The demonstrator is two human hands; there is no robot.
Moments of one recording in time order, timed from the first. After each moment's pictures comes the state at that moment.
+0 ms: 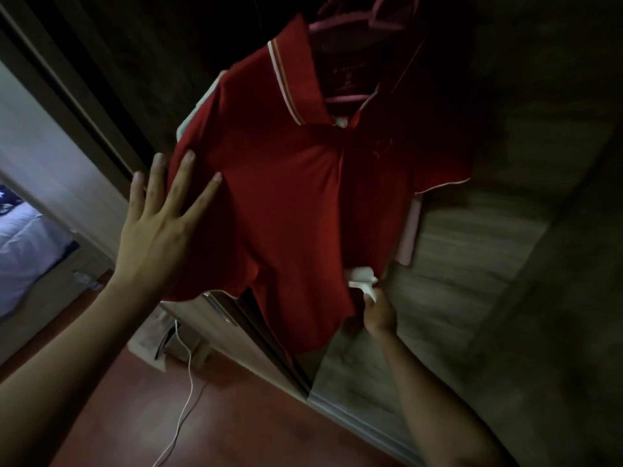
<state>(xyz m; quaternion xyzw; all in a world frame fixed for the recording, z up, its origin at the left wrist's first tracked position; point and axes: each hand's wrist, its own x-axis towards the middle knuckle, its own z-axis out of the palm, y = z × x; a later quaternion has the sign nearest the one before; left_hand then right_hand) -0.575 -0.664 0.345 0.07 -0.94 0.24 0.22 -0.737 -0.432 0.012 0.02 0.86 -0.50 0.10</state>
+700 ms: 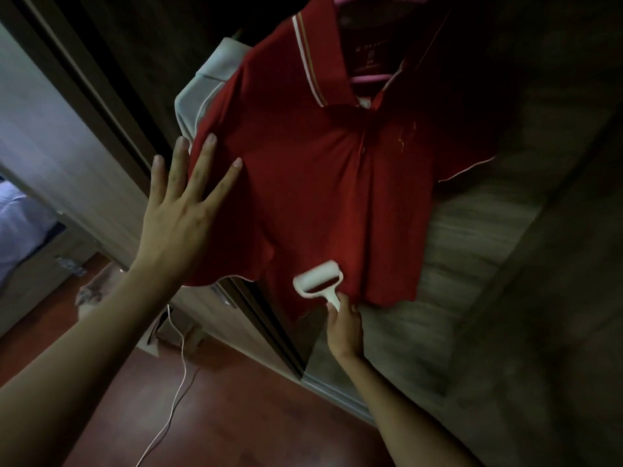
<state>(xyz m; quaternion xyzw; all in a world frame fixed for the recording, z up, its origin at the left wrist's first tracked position) -0.576 -0.654 0.332 0.04 -0.95 0.20 0.22 -0.637 -0.471 0.022 -0.06 0.86 -0.50 0.01</state>
